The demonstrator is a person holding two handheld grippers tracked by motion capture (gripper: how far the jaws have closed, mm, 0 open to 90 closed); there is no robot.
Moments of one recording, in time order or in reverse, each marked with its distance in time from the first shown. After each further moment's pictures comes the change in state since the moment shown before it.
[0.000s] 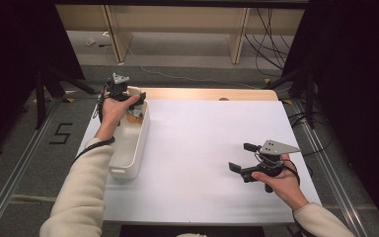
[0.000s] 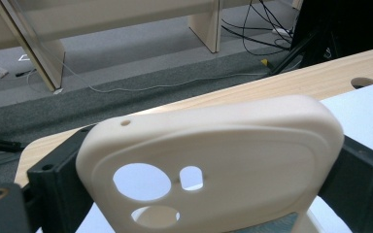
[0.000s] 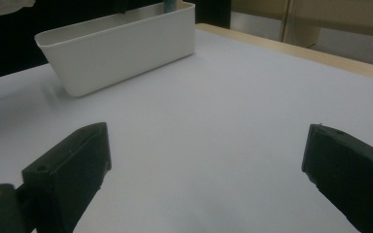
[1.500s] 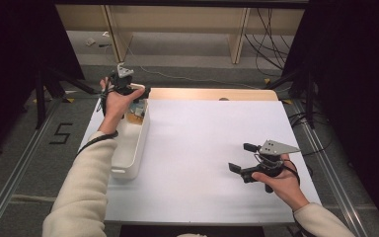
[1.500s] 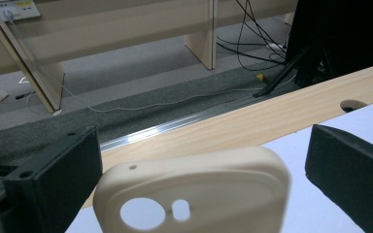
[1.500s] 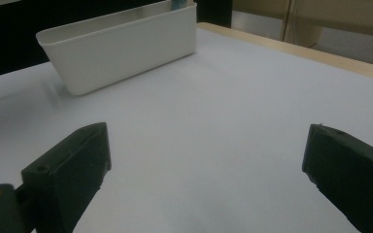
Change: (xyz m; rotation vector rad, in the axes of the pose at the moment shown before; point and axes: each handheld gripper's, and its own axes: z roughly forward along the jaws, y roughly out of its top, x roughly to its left) left arm -0.011 0.025 0.002 -0.077 -0.010 0.039; right arm 0.001 0.000 0.000 0.007 0.004 -0.004
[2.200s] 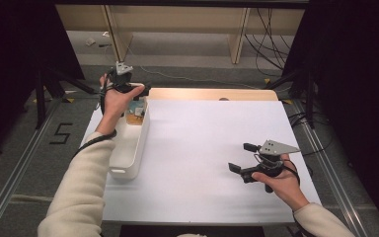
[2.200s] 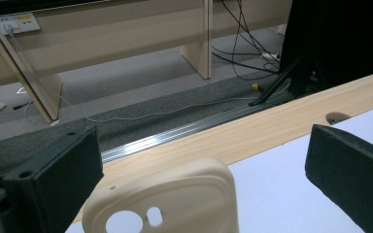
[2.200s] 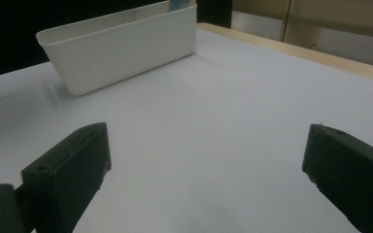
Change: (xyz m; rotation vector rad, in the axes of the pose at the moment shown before) left arm -0.007 0.012 -0.017 -0.034 -0.019 0.001; right arm 0.000 0.000 0.000 -0.001 -0.003 -0.004
